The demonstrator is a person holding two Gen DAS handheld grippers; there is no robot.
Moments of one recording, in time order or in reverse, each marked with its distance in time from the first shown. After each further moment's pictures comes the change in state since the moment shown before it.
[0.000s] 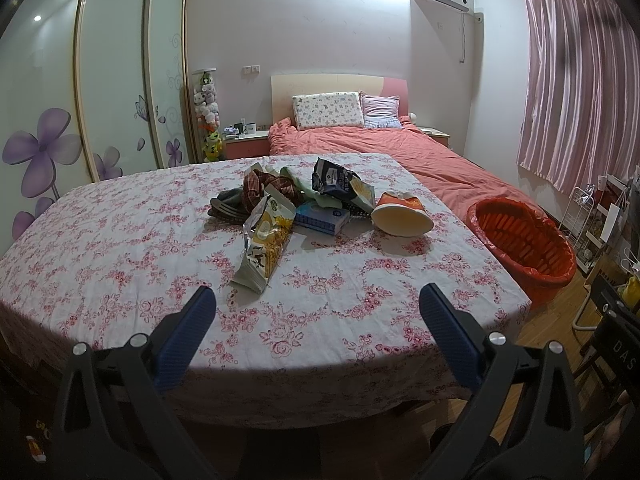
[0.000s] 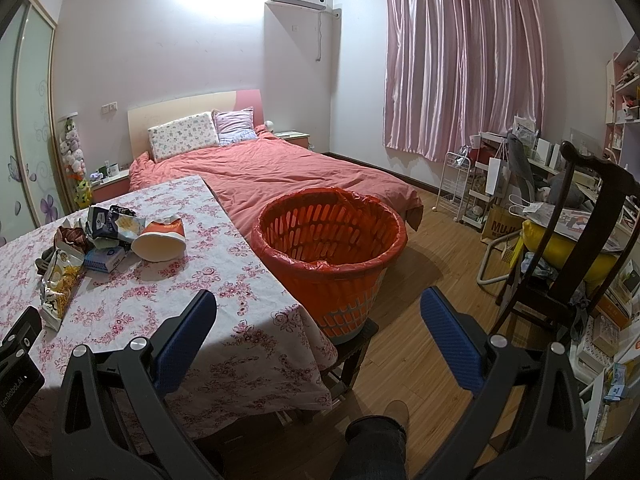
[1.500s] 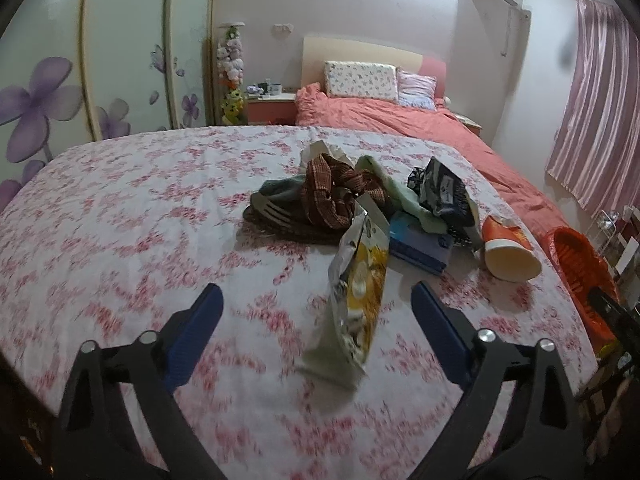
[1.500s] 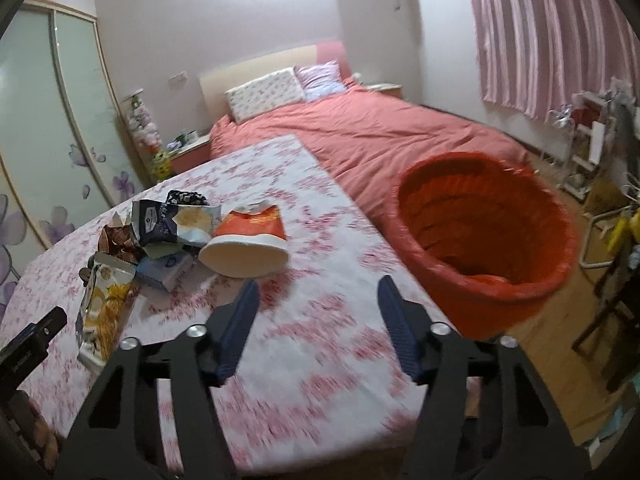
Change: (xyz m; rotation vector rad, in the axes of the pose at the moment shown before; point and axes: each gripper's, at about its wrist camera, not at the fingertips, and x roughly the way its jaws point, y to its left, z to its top) left arm 0.134 0.097 0.047 -0.118 0.140 0.018; right arm 0.129 0.094 0.034 -0.015 0.200 0.377
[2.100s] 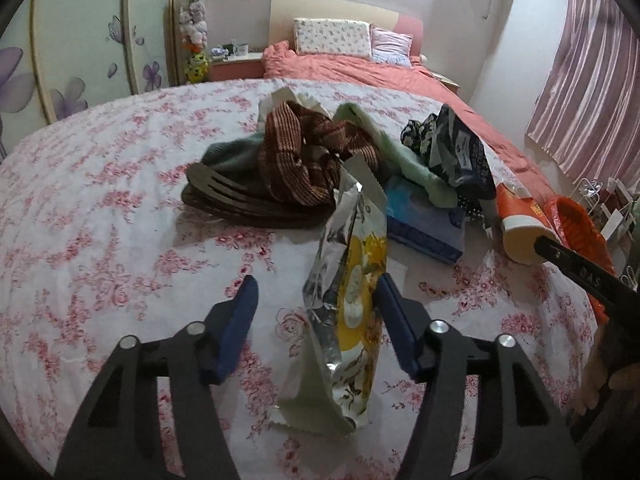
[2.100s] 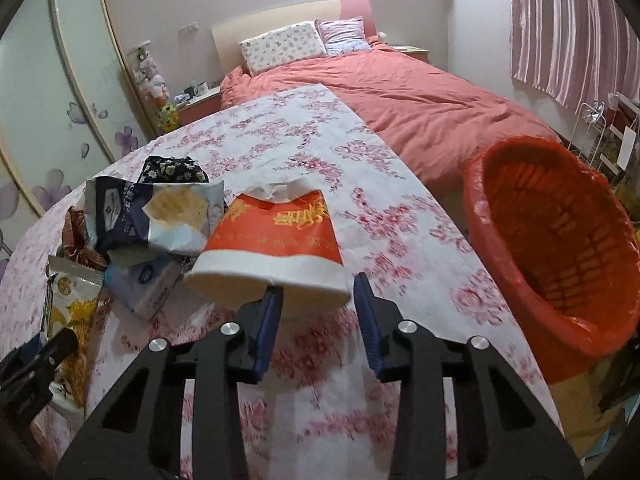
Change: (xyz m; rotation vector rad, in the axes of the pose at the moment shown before) left arm 0.070 -0.002 0.009 0.038 0.160 -0.113; right arm 0.077 0.027 0.017 -0.061 0.164 0.012
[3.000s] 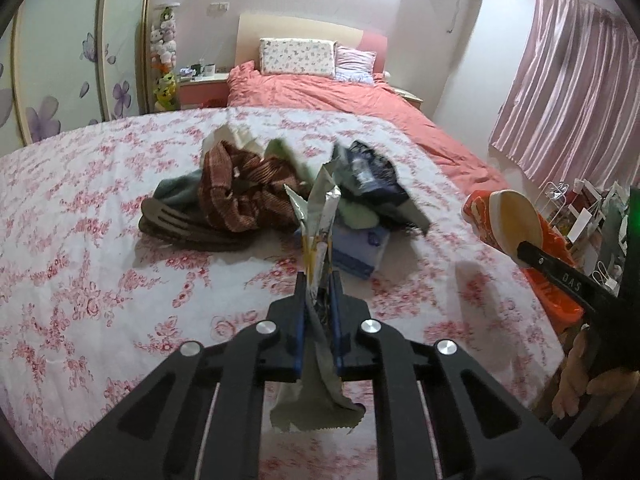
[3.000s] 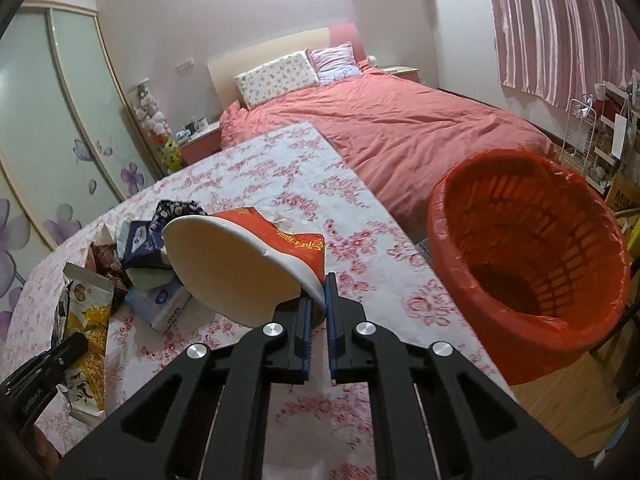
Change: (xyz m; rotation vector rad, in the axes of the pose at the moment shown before) left arm -0.040 -0.041 0.005 0.047 -0.082 -0.114; right arm -0.046 -0.033 0.001 0.080 -0.131 0.031
